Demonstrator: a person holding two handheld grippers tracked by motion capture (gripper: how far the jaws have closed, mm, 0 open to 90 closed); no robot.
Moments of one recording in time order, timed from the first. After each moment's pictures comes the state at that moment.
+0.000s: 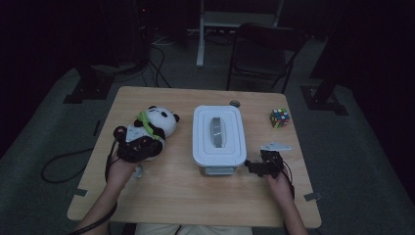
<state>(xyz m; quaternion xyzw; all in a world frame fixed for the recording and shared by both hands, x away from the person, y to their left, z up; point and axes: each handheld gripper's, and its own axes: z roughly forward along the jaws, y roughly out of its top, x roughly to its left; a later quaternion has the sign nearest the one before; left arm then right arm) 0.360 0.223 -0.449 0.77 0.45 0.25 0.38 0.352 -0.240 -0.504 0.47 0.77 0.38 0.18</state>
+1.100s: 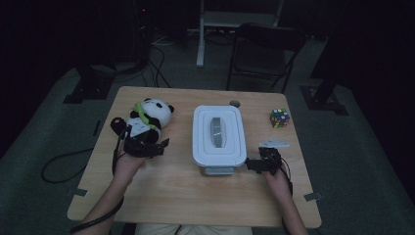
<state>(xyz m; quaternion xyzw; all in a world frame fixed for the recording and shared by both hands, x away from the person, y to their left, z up) 0.360 0.192 -0.426 0.77 0.42 0.23 0.42 0.362 -0.235 -0.500 0.47 0.78 0.38 0.18</state>
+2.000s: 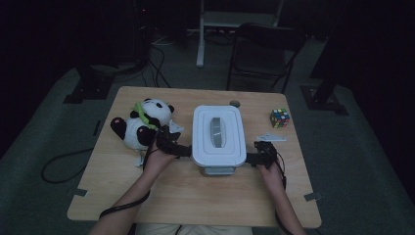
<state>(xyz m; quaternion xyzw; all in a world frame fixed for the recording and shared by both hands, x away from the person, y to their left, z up) 0.401 0.118 -0.470 0.82 0.41 0.19 0.36 0.381 -0.225 -0.500 0.48 0.76 0.42 0.17</state>
